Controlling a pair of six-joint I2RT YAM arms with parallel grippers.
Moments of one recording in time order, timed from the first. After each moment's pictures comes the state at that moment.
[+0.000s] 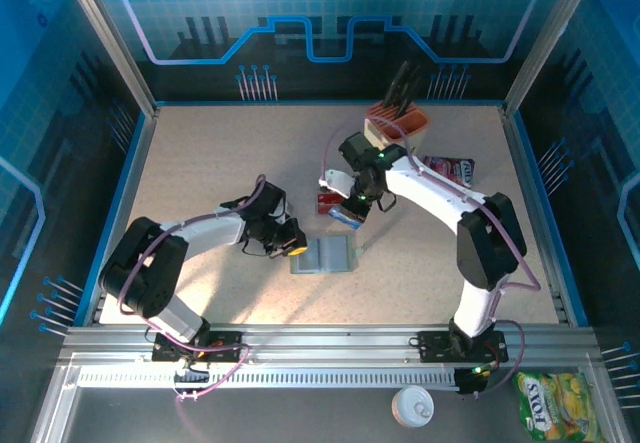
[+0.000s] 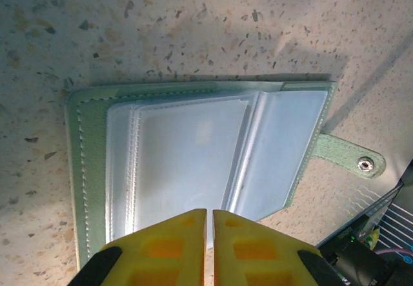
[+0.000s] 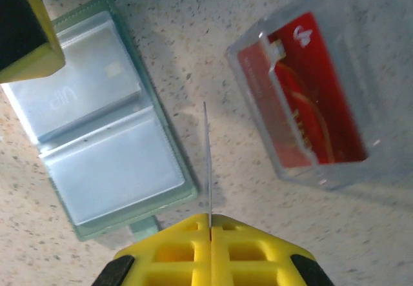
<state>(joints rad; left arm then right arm) -0.46 1.57 0.78 -0.34 0.52 -0.87 0.60 1.87 1.58 -1.01 -0.19 -0.59</state>
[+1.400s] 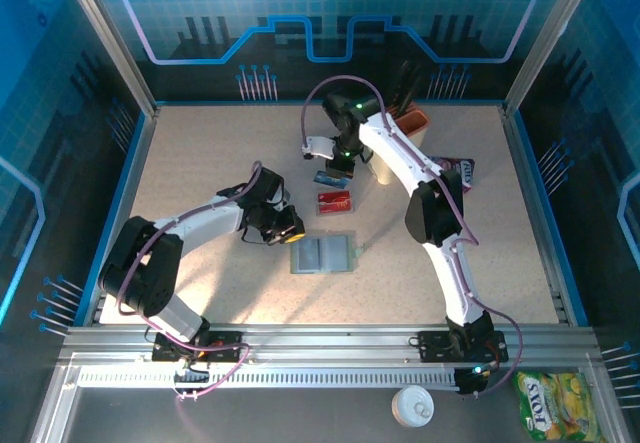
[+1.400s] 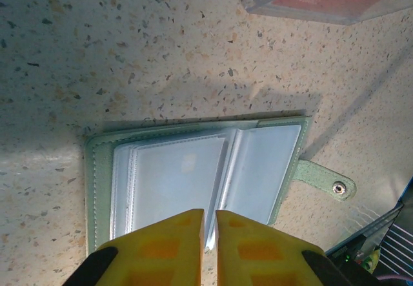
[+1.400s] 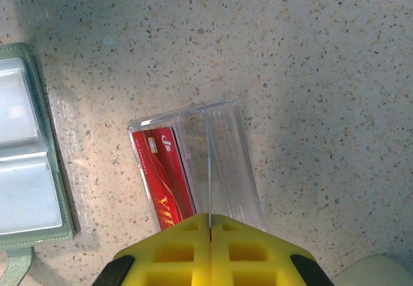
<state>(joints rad) -0.43 1.58 0.90 -0.46 0.47 -0.84 0.53 2.35 2.36 -1.36 -0.24 -0.87</state>
